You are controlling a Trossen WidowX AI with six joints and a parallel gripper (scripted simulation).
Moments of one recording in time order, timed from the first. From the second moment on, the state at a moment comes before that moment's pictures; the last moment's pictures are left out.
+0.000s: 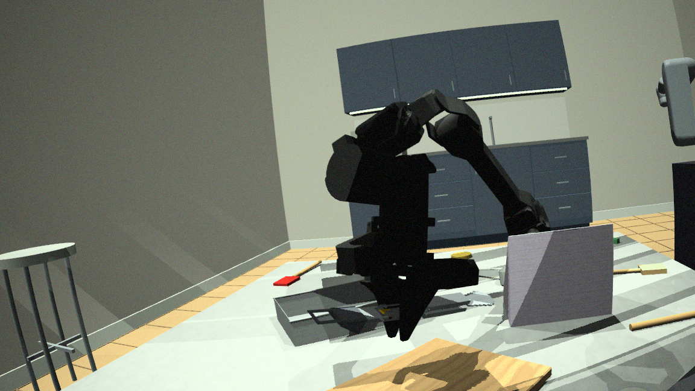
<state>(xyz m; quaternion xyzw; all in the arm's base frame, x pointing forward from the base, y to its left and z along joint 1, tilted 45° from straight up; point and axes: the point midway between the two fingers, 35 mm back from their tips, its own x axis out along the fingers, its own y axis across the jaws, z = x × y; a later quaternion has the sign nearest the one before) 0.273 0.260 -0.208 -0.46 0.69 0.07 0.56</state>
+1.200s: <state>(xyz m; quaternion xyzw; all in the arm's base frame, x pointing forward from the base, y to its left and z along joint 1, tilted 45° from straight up) 0.274 0.288 -0.191 -0.42 0.53 0.19 0.71</state>
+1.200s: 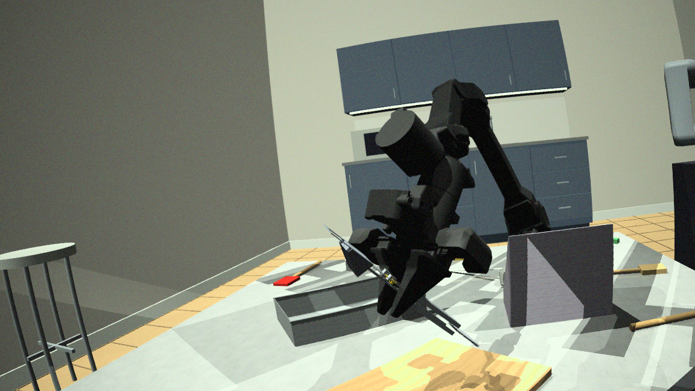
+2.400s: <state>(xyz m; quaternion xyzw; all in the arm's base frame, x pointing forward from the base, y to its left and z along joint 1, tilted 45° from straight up) 0.252 0.285 -0.122 -0.38 0.34 0.27 0.81</state>
